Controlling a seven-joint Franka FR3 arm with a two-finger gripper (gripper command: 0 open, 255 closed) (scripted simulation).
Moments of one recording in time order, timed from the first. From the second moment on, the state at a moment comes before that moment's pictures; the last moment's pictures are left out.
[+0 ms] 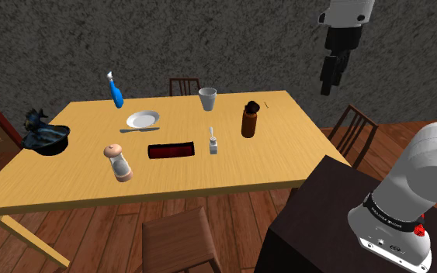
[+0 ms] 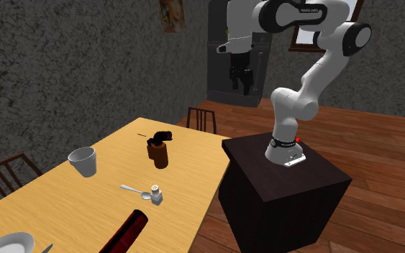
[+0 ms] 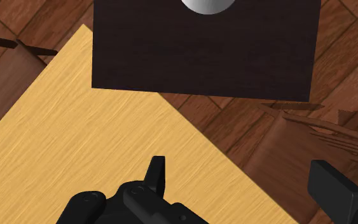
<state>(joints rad) 0.01 -0.76 -0.04 -2.37 0.00 1.48 -0.07</state>
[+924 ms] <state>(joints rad) -0.03 -0.35 -0.07 -2.27 0.03 1.81 0.03</state>
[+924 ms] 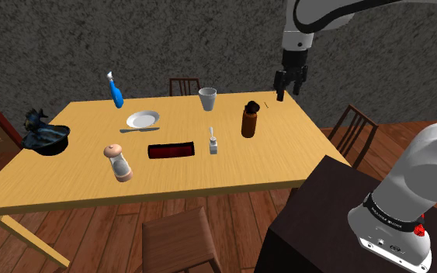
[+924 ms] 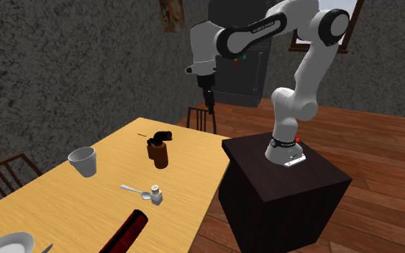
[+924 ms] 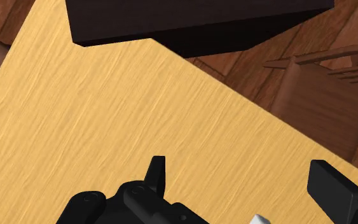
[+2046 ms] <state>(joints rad) -0.10 0.28 -0.13 -1.83 0.15 2.01 0.12</state>
